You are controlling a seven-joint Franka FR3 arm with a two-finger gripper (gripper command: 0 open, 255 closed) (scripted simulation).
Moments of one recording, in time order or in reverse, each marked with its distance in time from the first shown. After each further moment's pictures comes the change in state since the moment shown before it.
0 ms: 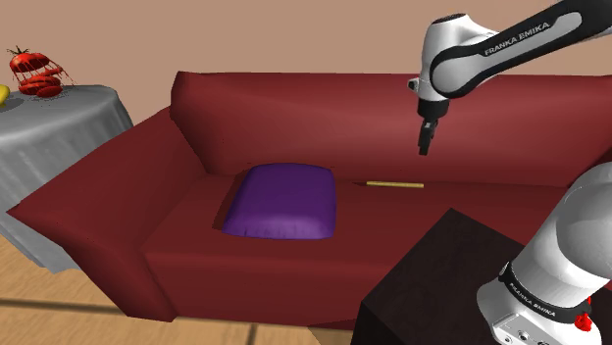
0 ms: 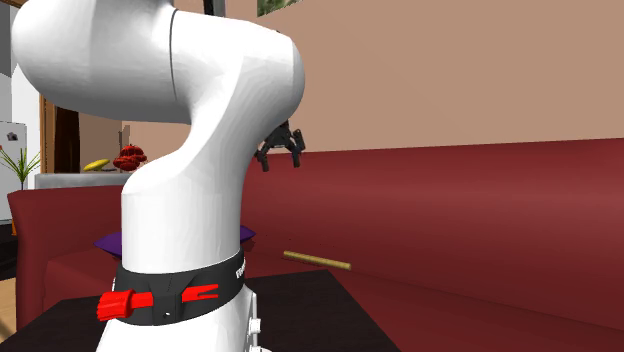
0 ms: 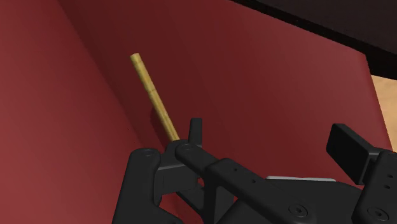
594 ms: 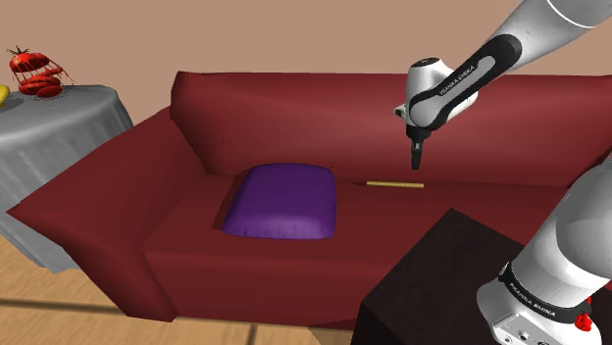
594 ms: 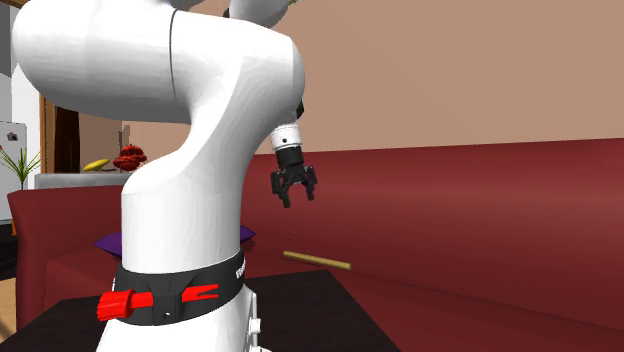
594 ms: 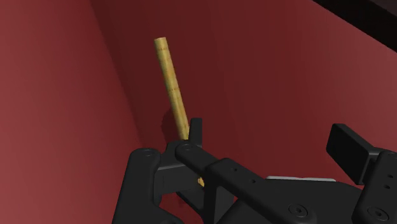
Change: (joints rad) arm -0.003 0.378 -0.101 0.070 -0.026 0.312 -0.201
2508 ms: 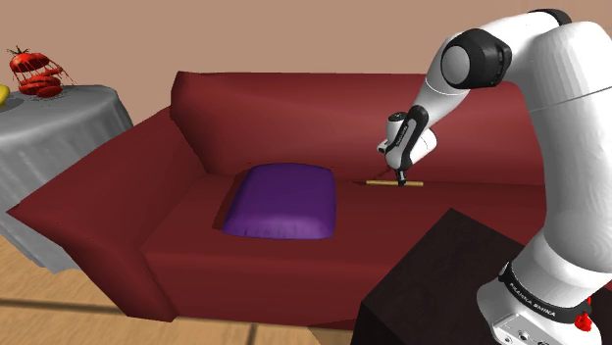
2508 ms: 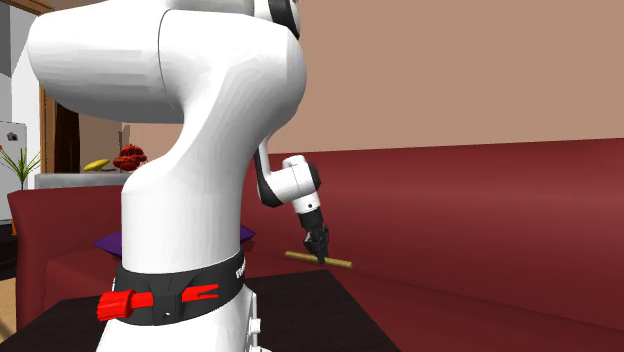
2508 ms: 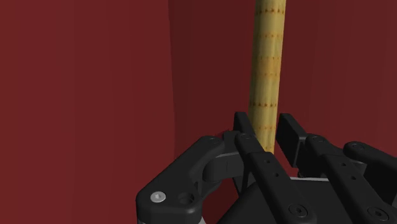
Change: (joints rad) arm -0.169 0.733 0.084 0.400 0.093 0.363 -0.310
